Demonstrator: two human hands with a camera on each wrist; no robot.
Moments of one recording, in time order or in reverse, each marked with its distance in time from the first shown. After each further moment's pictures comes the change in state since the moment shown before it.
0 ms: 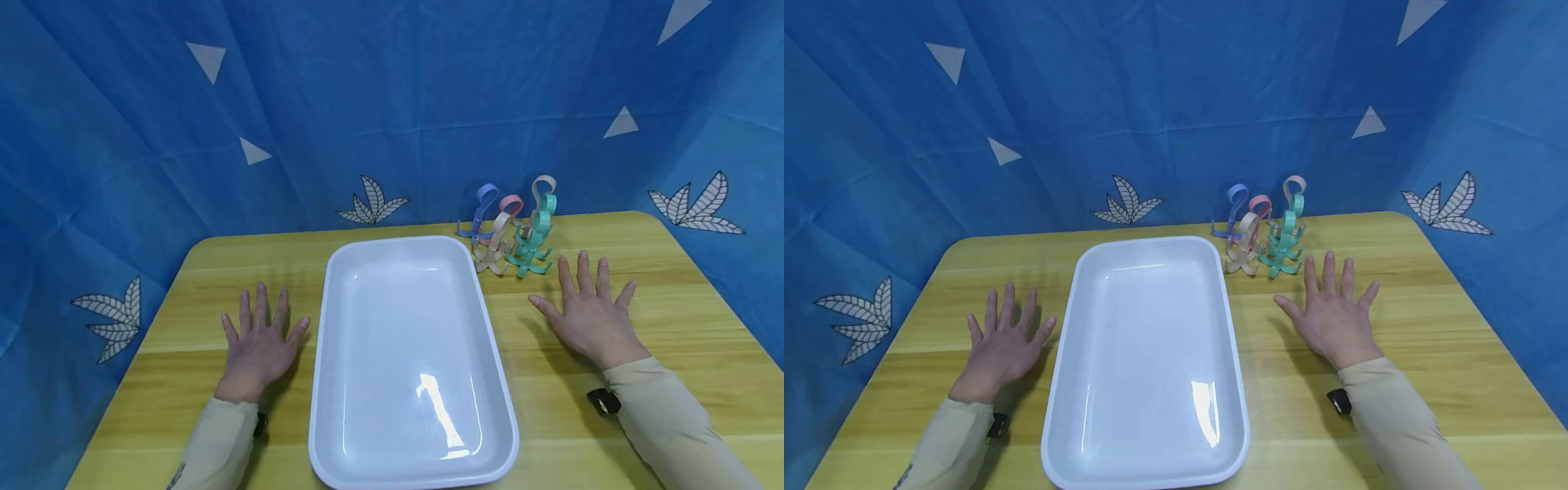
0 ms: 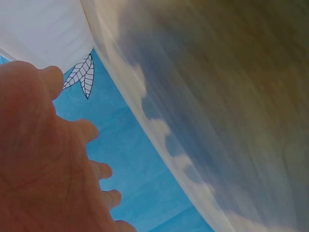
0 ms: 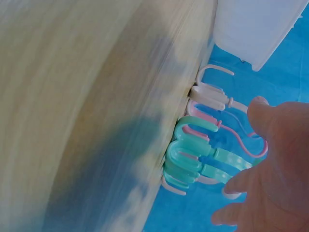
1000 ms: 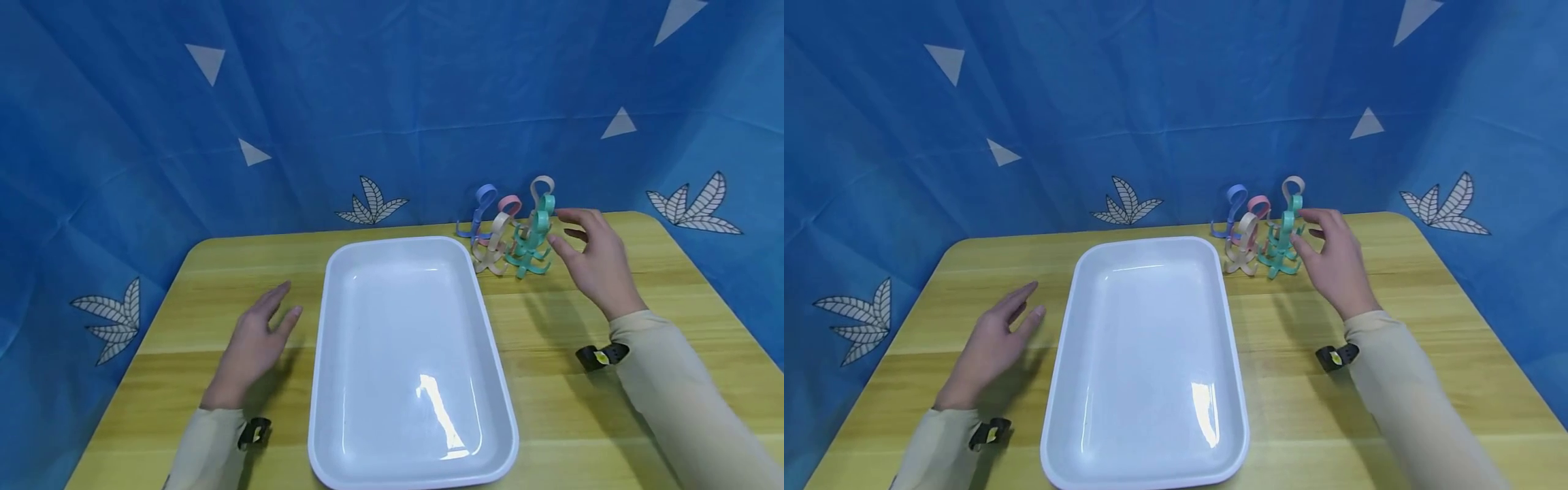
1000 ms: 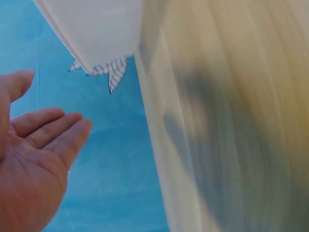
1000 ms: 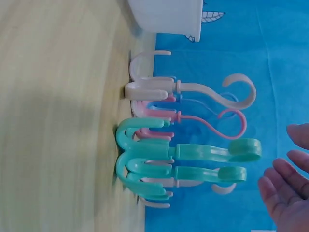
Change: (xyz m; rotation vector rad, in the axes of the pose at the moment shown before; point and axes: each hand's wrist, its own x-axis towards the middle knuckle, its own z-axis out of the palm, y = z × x) left_hand 0.003 0.000 -0.016 -0.519 0.129 0.144; right_hand 0.041 -0.008 -0.047 0.608 0.399 -0.141
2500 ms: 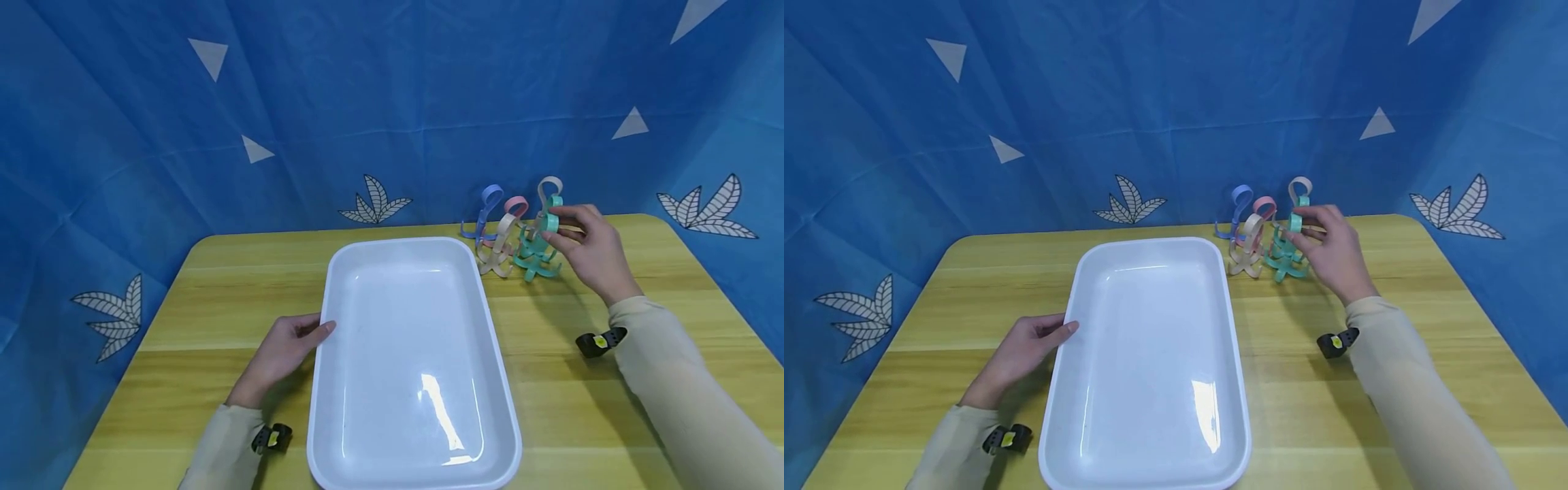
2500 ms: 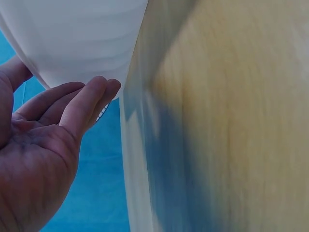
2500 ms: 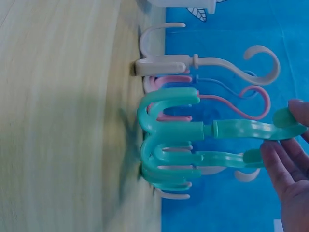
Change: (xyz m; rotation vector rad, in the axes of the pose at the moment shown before) left_hand 0.003 0.008 0.036 -0.354 -0.170 -0.174; right_hand 0.024 0.021 0.011 0.148 -0.088 0.062
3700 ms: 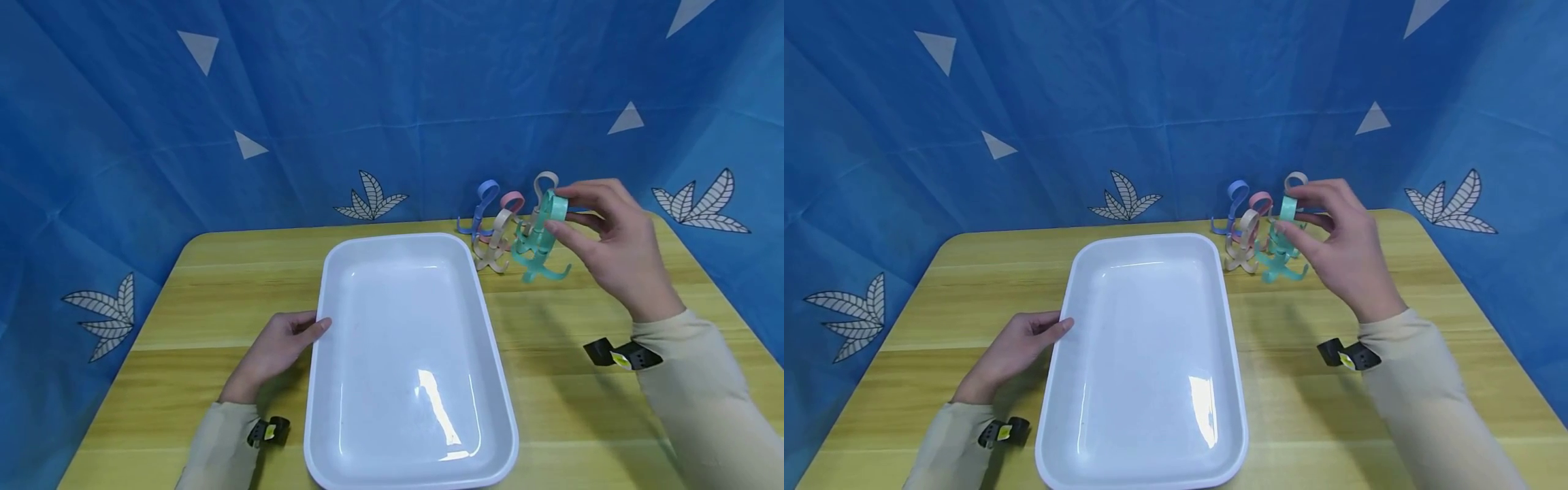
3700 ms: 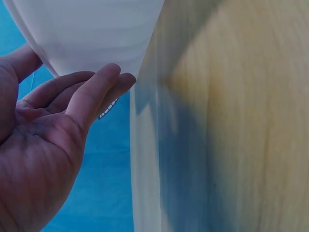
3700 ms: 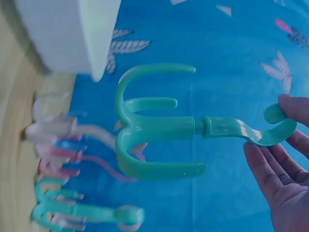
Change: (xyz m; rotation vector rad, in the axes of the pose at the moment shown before) left_hand 0.000 0.002 -0.007 0.048 -0.061 0.049; right_hand -0.033 -0.083 -0.020 0.058 0.101 -0.237
